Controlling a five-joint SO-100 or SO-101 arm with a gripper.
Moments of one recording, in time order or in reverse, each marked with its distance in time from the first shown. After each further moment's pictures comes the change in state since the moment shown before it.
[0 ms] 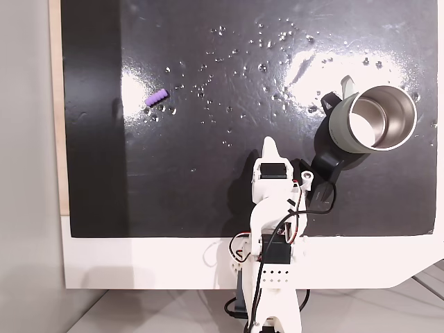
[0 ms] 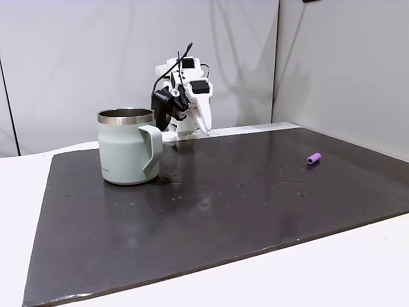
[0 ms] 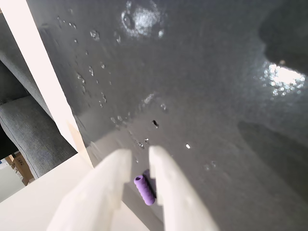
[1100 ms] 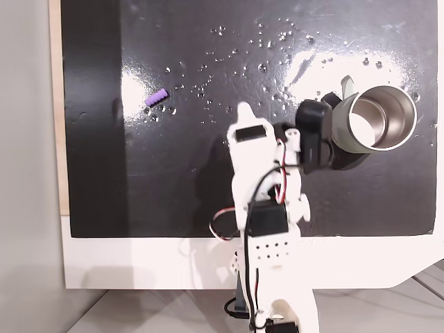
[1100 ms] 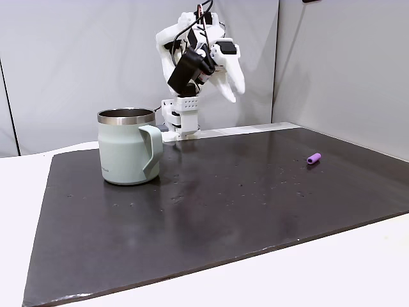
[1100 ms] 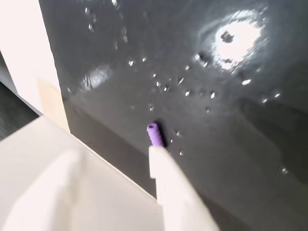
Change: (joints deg) arm -12.3 -47.2 -52.3 15.6 -2.5
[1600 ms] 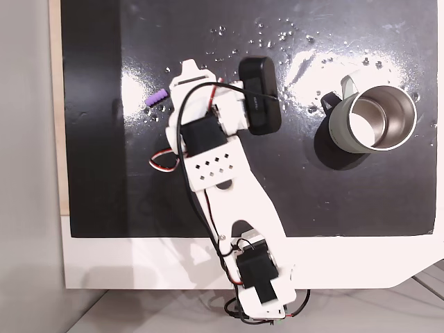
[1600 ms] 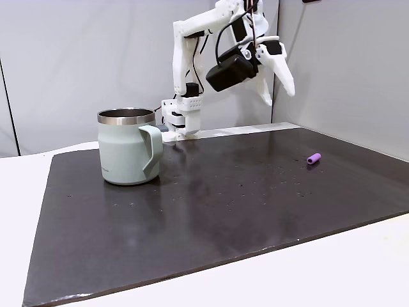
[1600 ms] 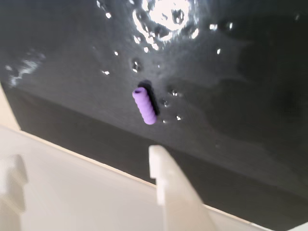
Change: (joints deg) arm -12.2 -39.8 -42.9 19.4 11.4
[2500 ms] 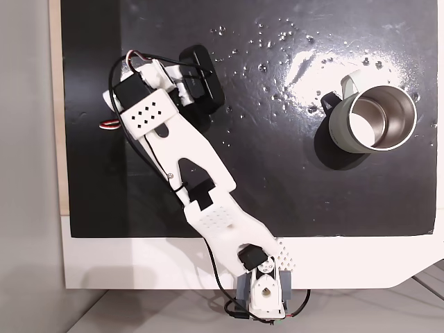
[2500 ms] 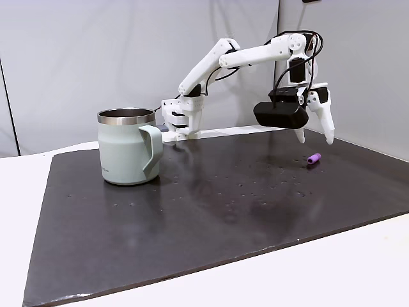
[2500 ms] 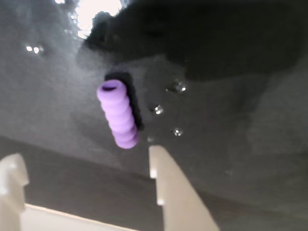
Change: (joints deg) arm -10.5 -48.3 -47.7 12.3 1.8
